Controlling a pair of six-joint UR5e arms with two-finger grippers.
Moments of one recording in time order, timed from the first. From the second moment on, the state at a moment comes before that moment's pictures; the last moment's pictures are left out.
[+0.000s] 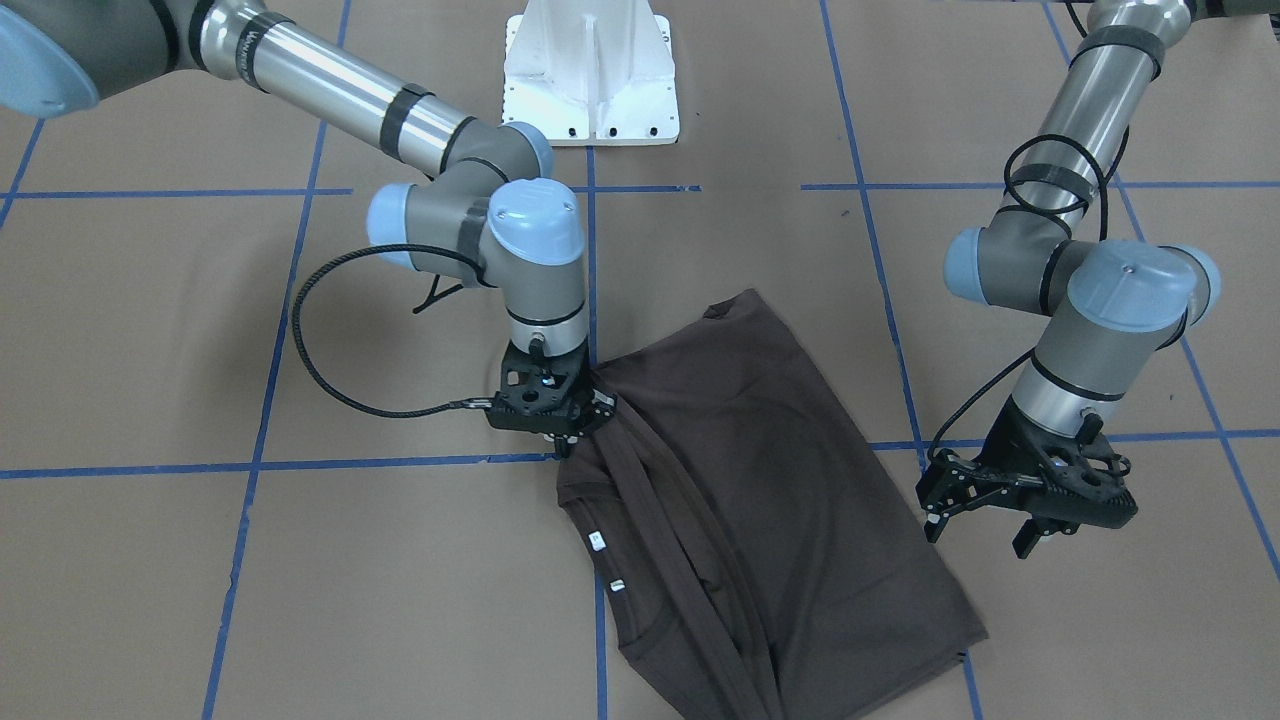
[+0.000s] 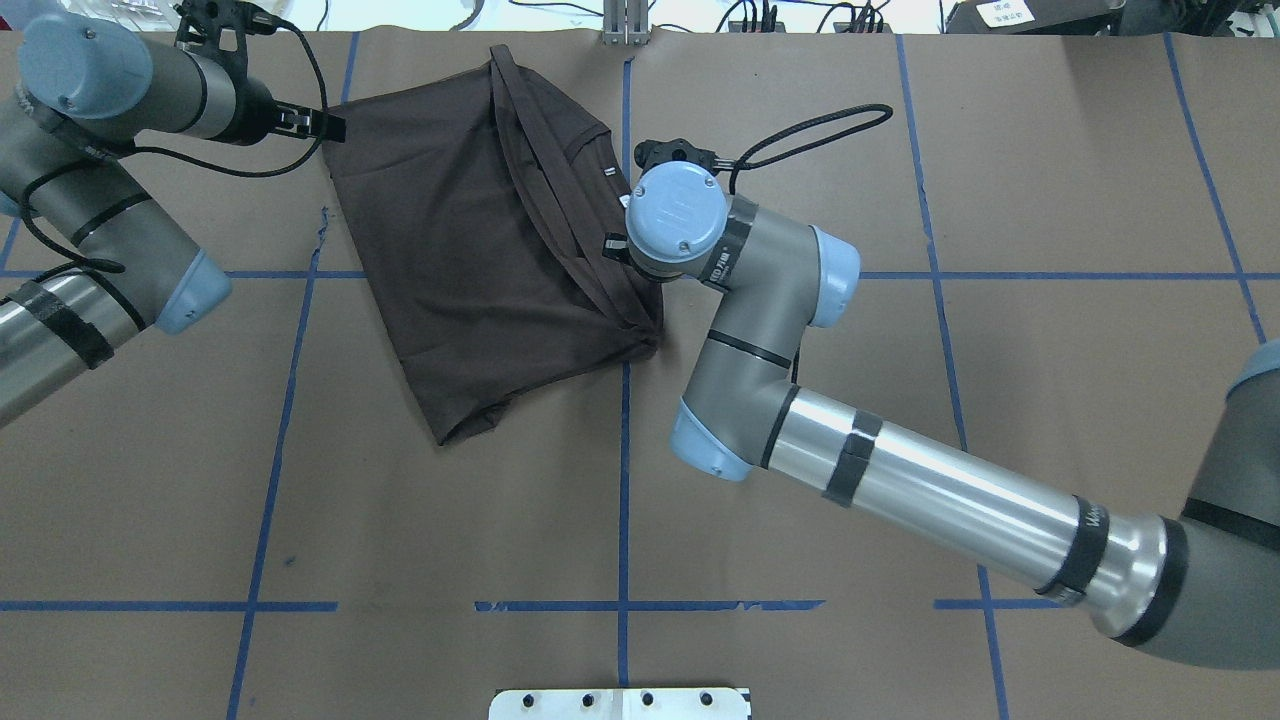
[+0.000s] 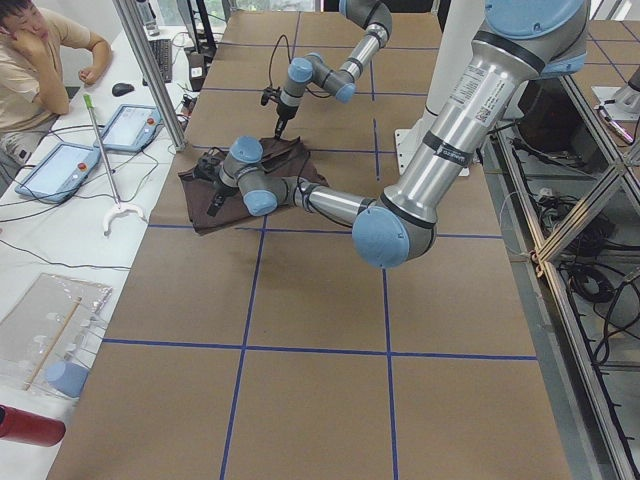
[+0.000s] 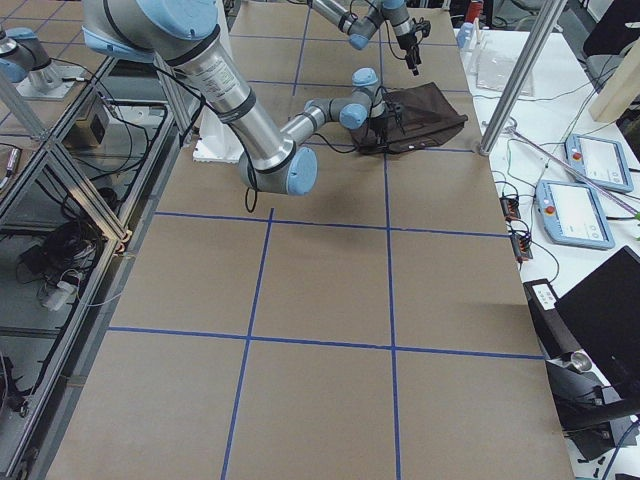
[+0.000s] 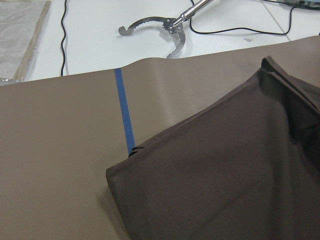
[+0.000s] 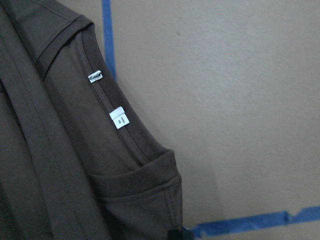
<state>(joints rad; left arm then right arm) -0.97 -2.11 -1.22 -2.40 -1.86 -0.78 0.57 -0.75 1.29 -1.24 1.63 1.35</state>
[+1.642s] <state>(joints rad) -0.97 -2.11 -1.23 -2.40 -1.86 -0.78 0.20 -1.29 2.01 -1.39 1.37 1.39</state>
